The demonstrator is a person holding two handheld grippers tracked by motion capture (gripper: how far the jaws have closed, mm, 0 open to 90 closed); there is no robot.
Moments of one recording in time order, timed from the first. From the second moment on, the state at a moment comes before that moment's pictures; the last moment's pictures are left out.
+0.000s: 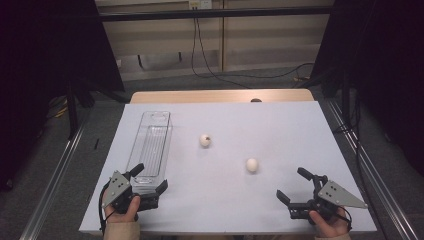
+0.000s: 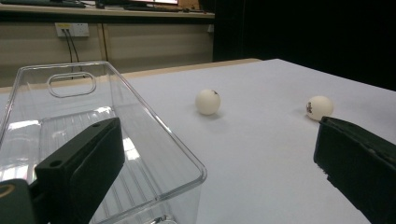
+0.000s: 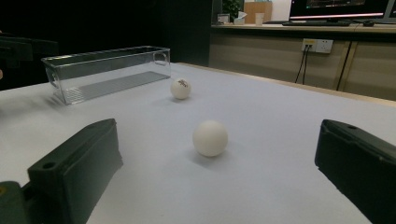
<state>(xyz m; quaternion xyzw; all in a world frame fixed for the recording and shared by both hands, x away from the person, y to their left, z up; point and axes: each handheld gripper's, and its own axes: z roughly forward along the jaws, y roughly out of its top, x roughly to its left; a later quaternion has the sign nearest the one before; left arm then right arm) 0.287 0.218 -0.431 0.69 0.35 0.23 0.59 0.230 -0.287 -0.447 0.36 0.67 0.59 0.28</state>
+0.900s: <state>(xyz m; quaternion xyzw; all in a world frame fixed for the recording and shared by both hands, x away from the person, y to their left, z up) 0.290 0.208 -0.431 0.70 0.34 0.21 0.59 0.229 -0.289 -0.446 0.36 0.66 0.59 0.29</state>
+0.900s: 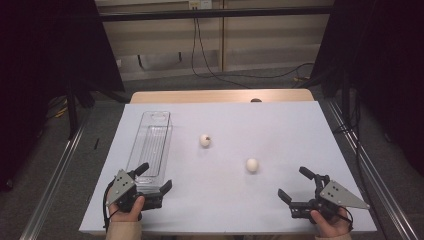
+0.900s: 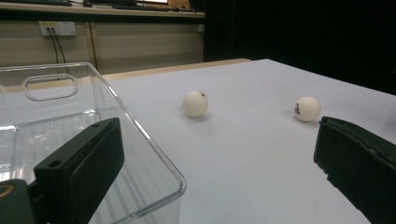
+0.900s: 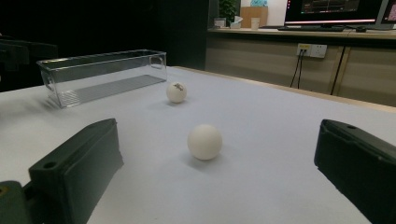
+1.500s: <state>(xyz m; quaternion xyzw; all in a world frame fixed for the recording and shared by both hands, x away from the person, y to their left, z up) 0.297 0.192 -0.431 0.71 0.33 0.19 0.60 0.229 -0.288 -0.445 0.35 0.66 0.59 0.29</state>
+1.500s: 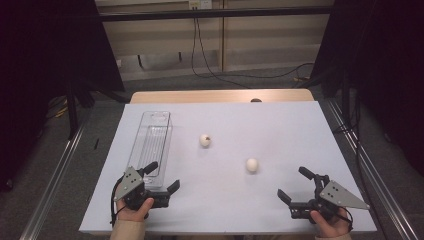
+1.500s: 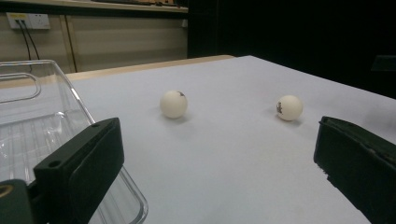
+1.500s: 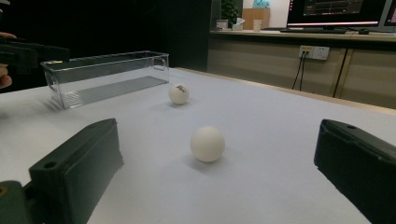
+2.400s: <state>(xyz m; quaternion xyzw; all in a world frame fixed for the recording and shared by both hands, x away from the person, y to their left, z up) 0.304 0.166 -0.432 0.73 0.31 0.17 0.59 0.229 -0.288 -0.445 0.35 0.66 0.60 0.29</state>
